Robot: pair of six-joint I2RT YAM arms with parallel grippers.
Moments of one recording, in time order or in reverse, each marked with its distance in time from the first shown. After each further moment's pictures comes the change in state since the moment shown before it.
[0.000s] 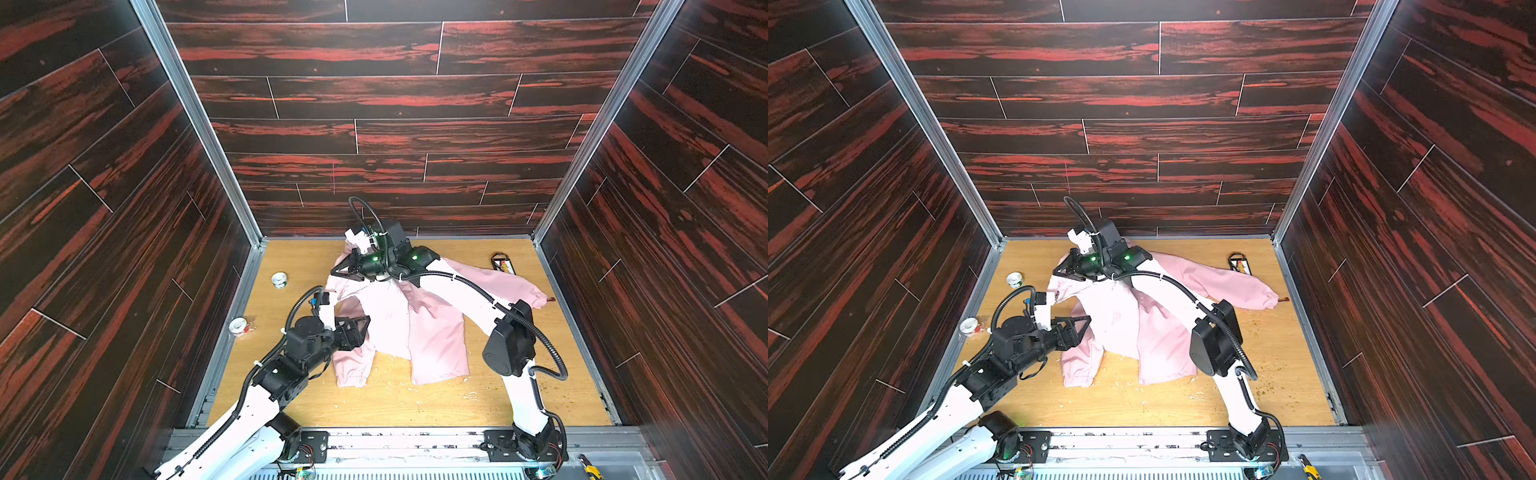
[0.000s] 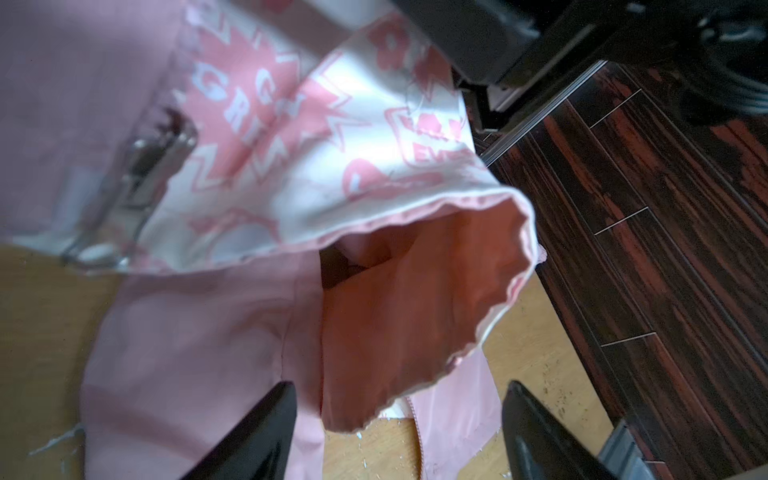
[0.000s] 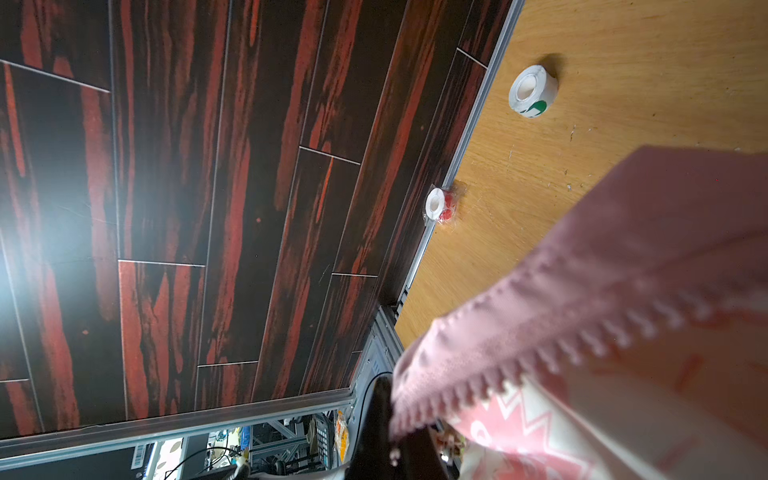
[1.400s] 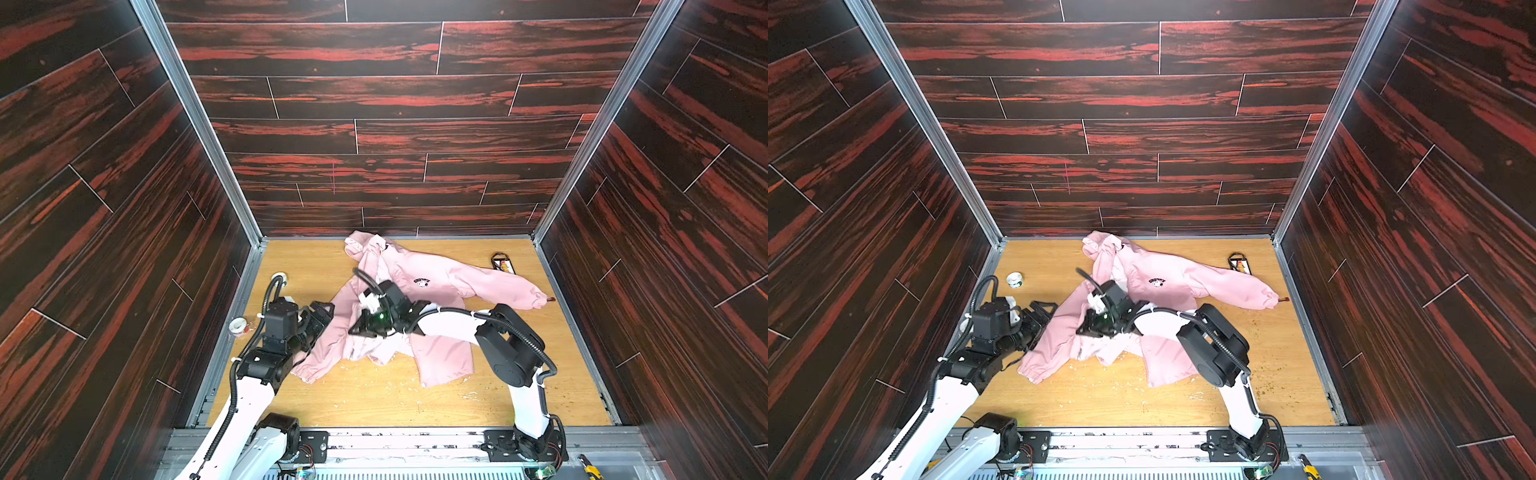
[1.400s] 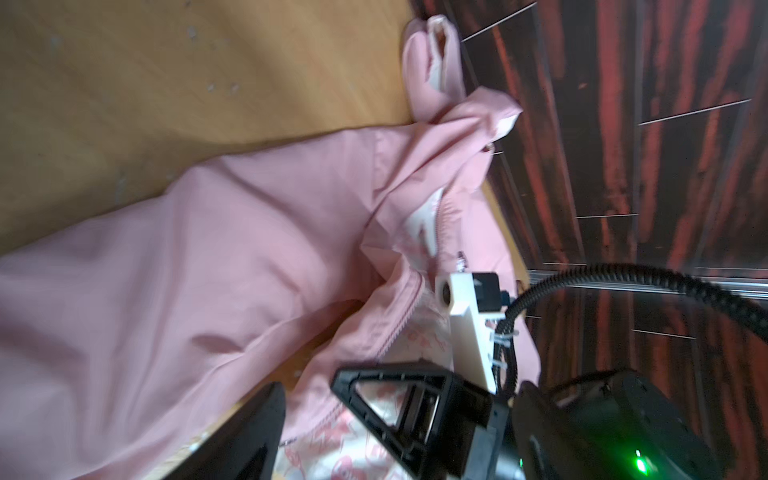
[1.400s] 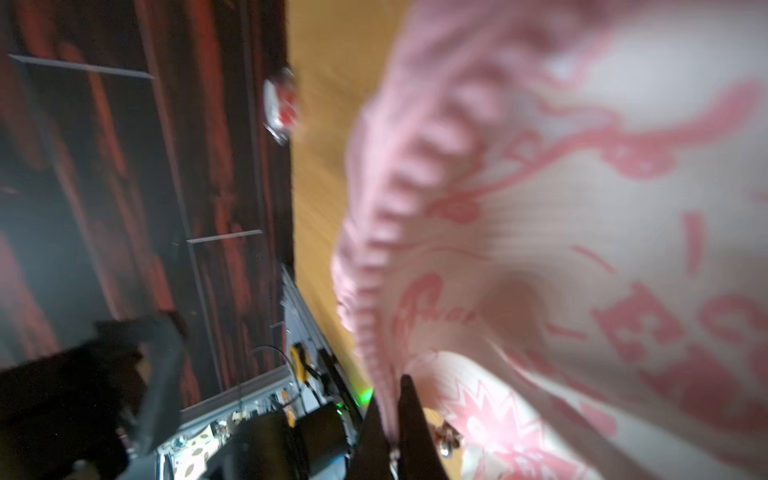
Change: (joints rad) left arm 0.387 0.027 0.138 -0.328 0.137 -0.479; right arm 0.058 -0.092 -0.680 0.359 0.083 0.071
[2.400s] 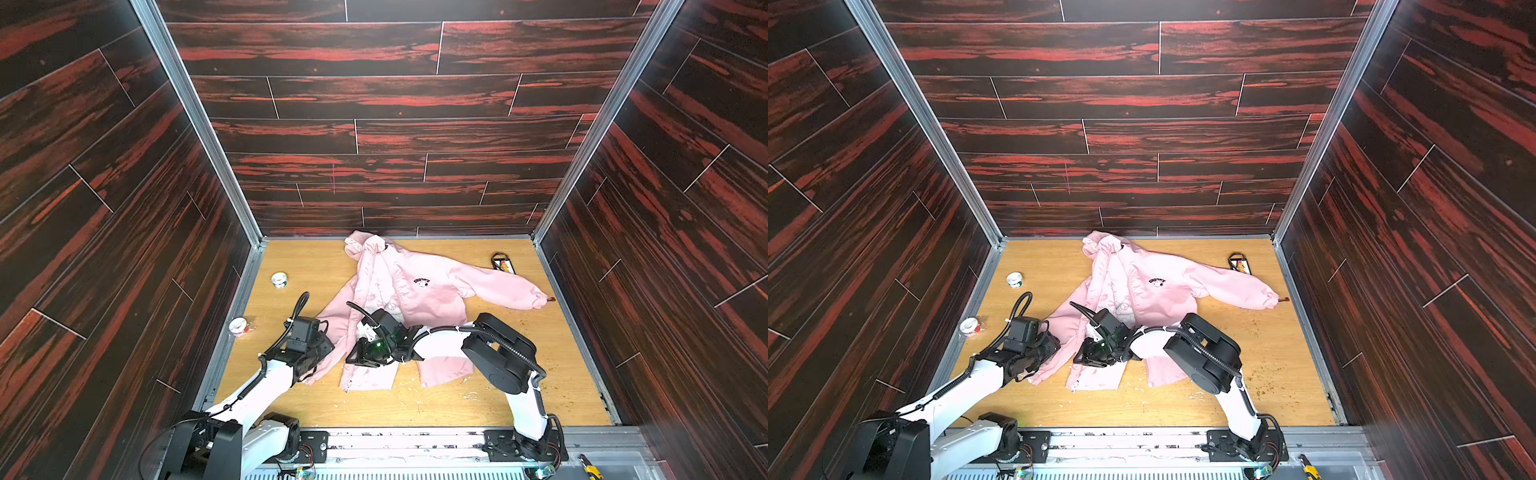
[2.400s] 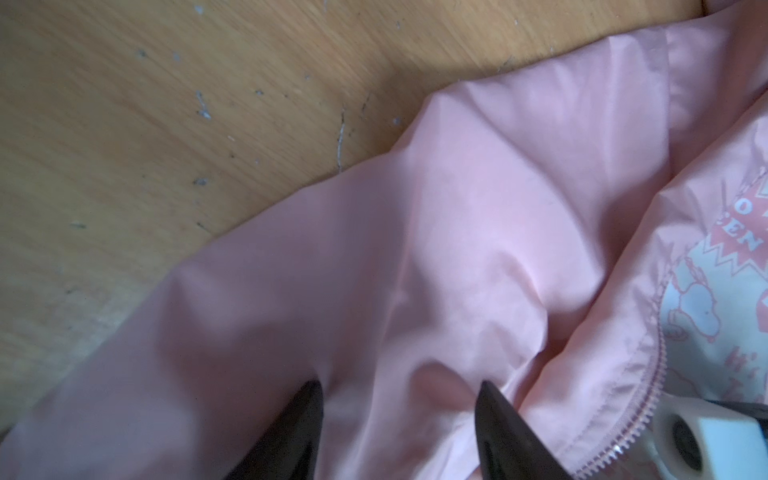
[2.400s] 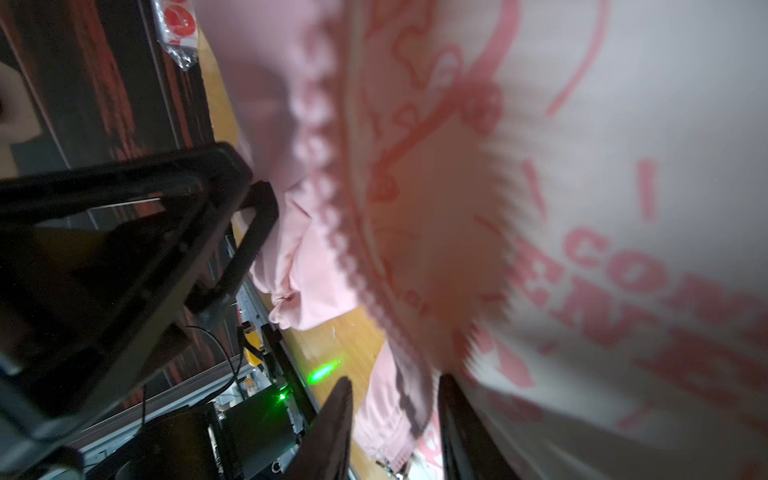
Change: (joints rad) left arm -0.055 0.292 -0.234 0.106 -0.229 0.169; right arm 0.142 0.027 -0.240 0.177 0.070 0.098
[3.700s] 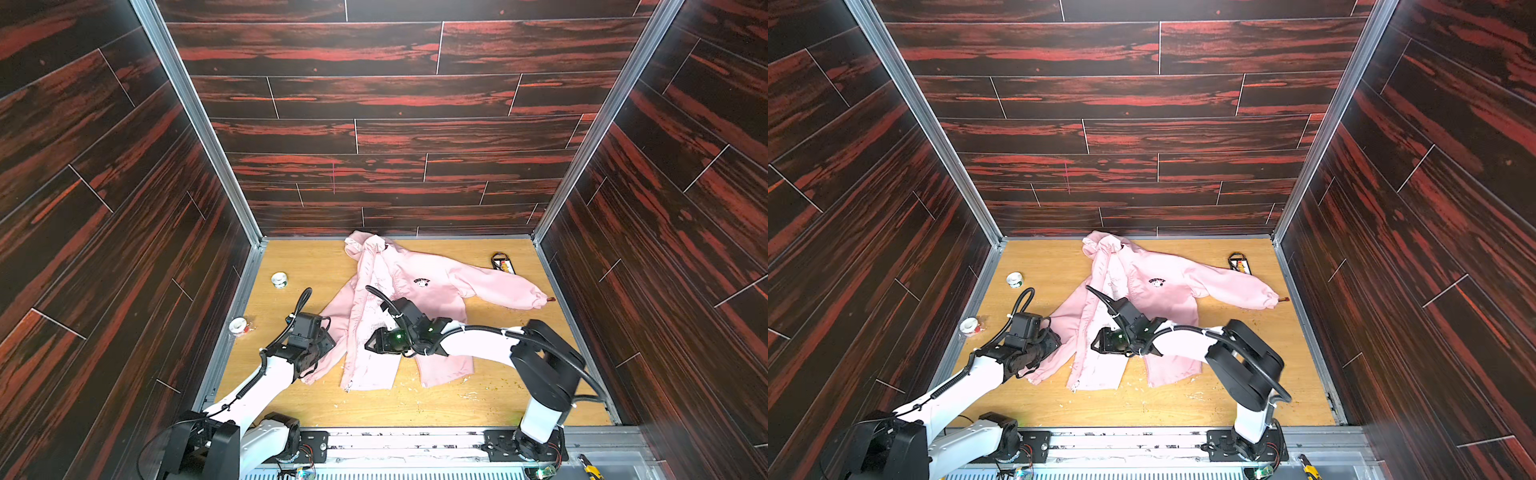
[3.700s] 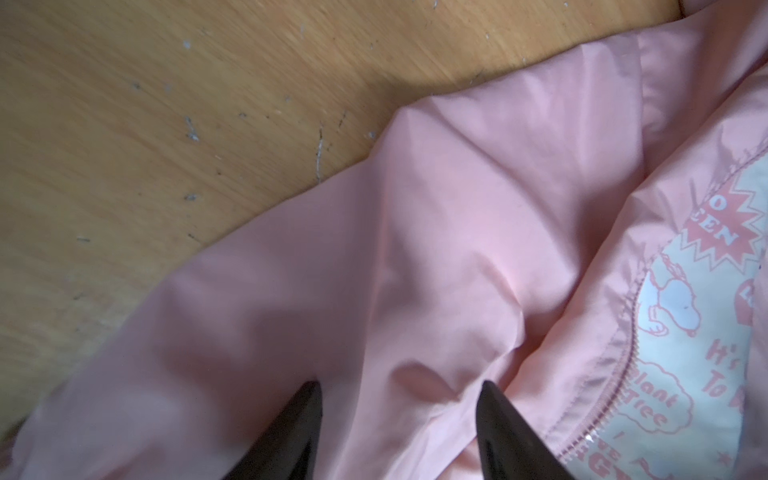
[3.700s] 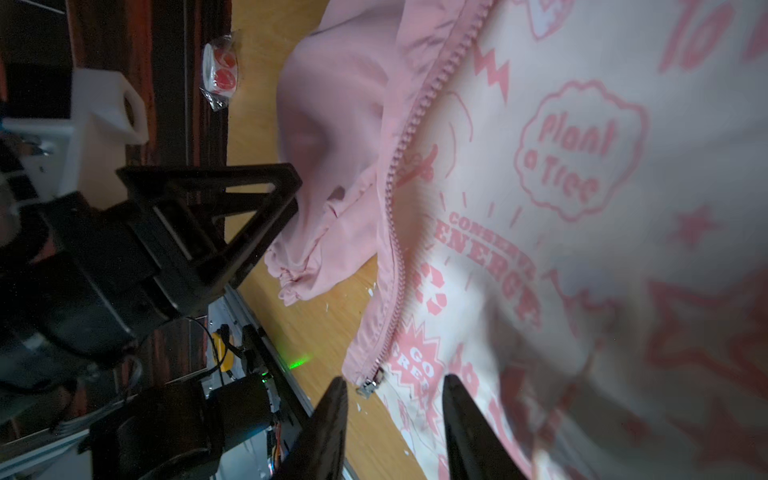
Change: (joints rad) left arm -0.023 0.004 0.050 -0.045 -0.021 0.003; right arm -0.066 -0.260 -0.104 -0.154 0.122 -0.179
